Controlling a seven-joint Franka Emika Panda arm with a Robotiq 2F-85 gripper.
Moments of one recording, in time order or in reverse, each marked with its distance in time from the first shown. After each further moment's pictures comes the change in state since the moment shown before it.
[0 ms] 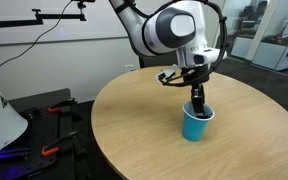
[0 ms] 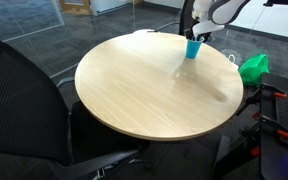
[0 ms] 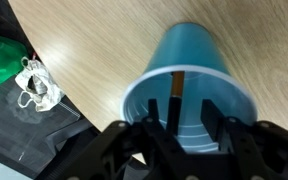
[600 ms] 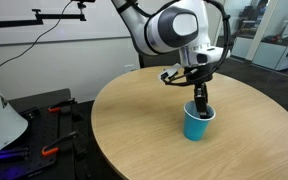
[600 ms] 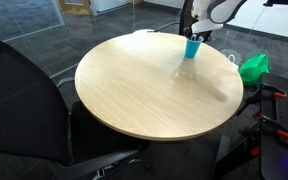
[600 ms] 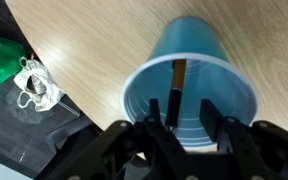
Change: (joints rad) arm 0.000 0.009 -0.006 0.022 0.023 0.000 -0.006
